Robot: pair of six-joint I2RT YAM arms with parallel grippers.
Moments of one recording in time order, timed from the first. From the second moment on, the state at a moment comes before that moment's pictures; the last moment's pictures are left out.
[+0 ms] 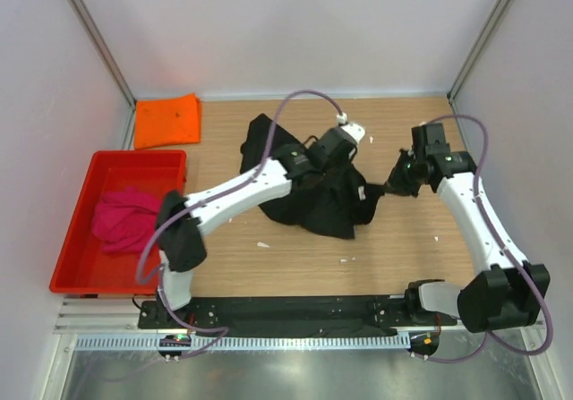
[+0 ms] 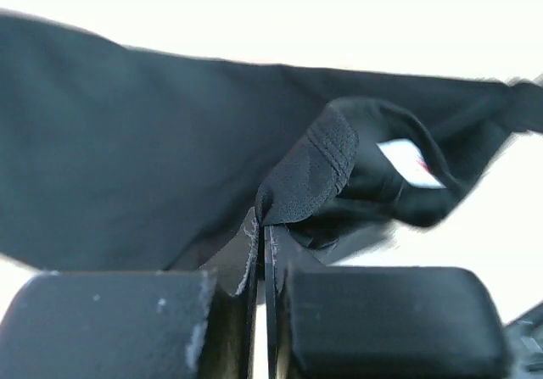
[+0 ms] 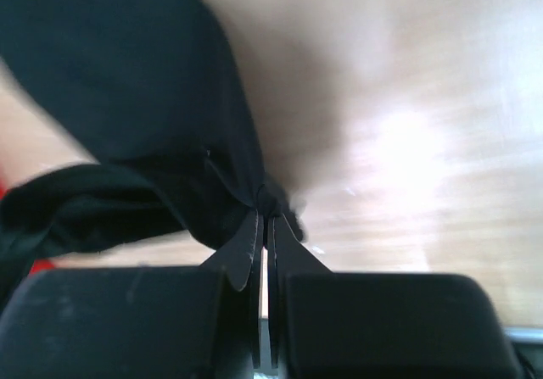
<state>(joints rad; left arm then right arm) -1.00 1.98 1.83 -0.69 -0.25 -0.24 0.10 1.26 1.07 -0.92 -0.13 0.57</state>
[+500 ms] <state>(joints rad) -1.00 1.30 1.94 -0.66 -0.36 -0.12 0.17 1.22 1.84 -1.04 -0.34 0.61</state>
